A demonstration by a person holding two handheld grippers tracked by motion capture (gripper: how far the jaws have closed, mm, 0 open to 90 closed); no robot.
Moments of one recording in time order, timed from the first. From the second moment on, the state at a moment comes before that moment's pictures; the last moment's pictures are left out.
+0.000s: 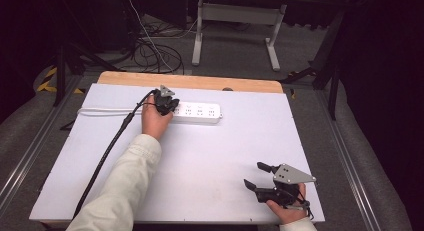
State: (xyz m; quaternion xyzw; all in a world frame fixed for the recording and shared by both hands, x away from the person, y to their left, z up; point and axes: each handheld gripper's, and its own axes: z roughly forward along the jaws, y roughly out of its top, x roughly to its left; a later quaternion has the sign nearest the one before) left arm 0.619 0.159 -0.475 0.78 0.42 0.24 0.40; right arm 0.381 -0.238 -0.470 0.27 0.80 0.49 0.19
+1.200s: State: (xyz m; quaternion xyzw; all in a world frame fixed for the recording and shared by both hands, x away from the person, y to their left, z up) left arm 0.593 0.174 -0.410 0.78 0.40 0.20 0.44; right arm 0.388 -0.236 -0.470 0.28 0.80 0.49 0.19
